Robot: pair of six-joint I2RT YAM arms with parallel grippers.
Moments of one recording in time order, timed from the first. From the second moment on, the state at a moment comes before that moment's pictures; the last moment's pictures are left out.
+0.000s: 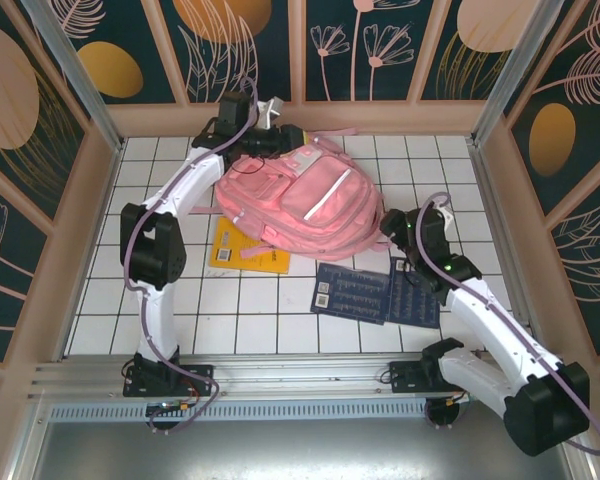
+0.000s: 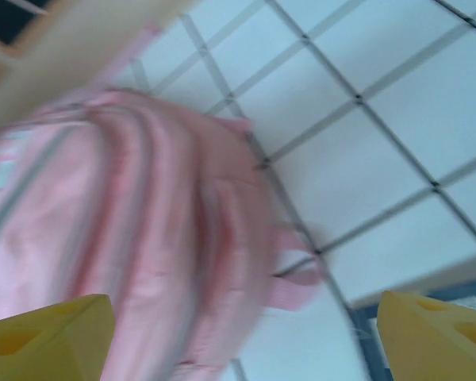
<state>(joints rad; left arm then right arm) -0.35 2.08 1.91 -0.35 0.76 -0.62 0.36 0.95 0.67 -0.39 0.29 0.86</state>
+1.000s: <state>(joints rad) -0.89 2.09 1.54 -0.54 0.54 -0.44 0.06 0.97 0.34 -0.36 -0.34 0.87</state>
